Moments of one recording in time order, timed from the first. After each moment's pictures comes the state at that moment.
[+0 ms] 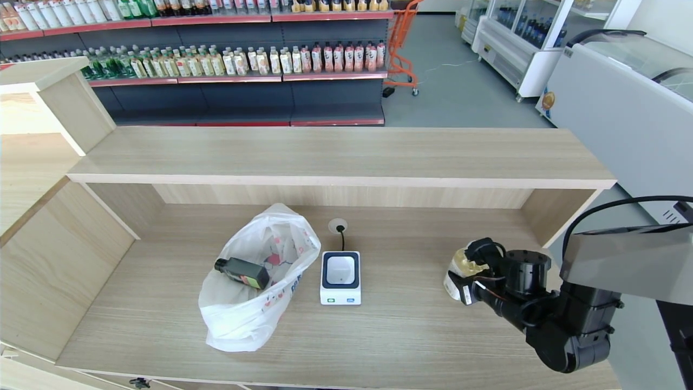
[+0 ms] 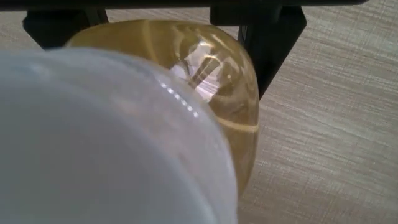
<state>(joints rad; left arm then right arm) 0.00 0.00 0.00 0.00 0.02 0.00 0.24 2.36 -0.61 -1.43 -0.07 -0.23</state>
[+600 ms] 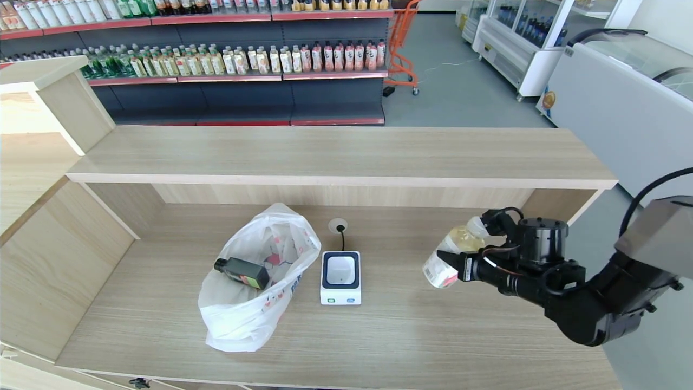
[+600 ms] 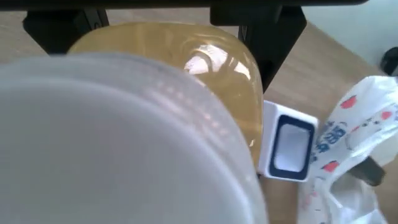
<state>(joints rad) 0.00 0.00 0.00 0.00 0.02 0.00 0.26 2.08 -0.66 -1.09 0.22 0.15</state>
